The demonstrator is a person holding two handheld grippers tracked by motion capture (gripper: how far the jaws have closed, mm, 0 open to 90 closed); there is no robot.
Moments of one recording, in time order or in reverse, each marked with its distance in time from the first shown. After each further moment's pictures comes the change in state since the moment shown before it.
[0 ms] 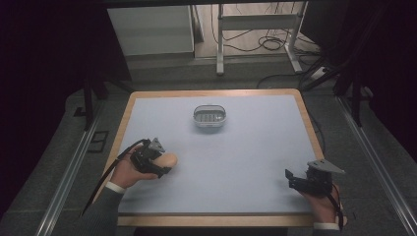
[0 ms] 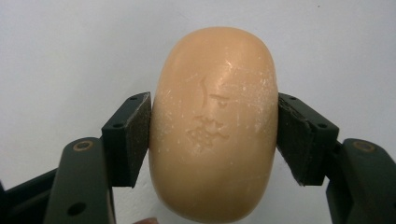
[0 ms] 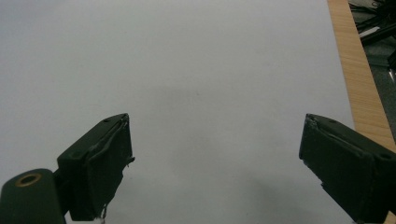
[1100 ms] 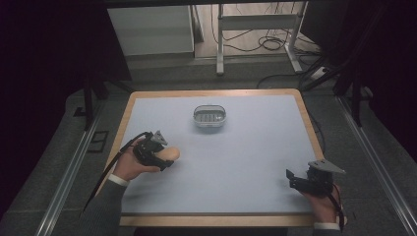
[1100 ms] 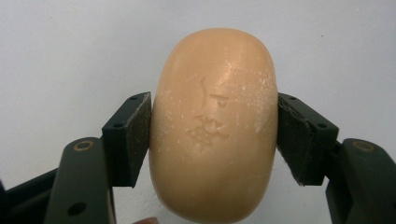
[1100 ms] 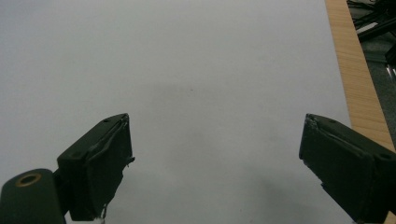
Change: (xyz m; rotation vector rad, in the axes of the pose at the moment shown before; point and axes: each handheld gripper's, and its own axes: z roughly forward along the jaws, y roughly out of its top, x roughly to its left) left arm 0.009 0.020 -0.003 -0.011 0.000 0.013; right arm -0.003 -0.002 0.002 0.009 -0.010 0.009
